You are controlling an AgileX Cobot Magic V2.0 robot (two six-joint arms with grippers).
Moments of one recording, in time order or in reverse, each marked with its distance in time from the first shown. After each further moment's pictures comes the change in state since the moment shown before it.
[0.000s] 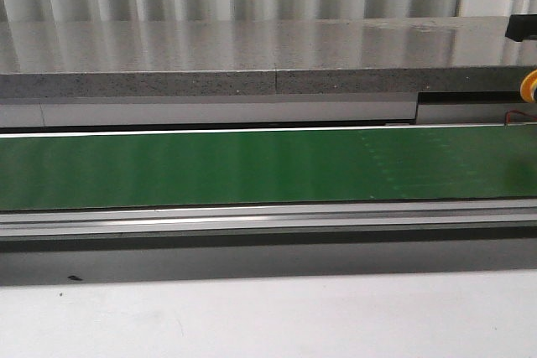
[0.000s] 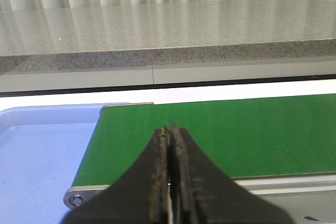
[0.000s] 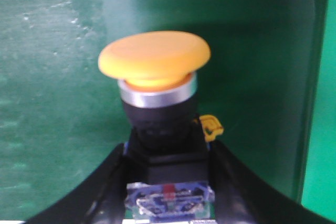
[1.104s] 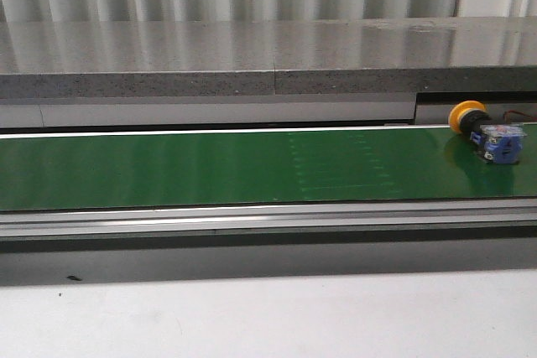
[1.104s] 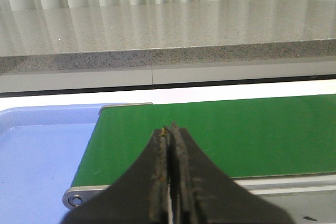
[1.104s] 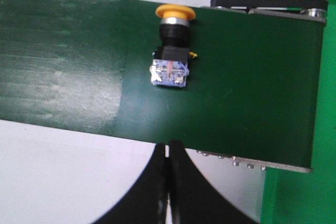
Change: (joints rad) left arm 0.000 0.000 0.000 0.000 0.000 0.000; right arm 0.156 -0.580 0.363 0.011 -0.206 -0.040
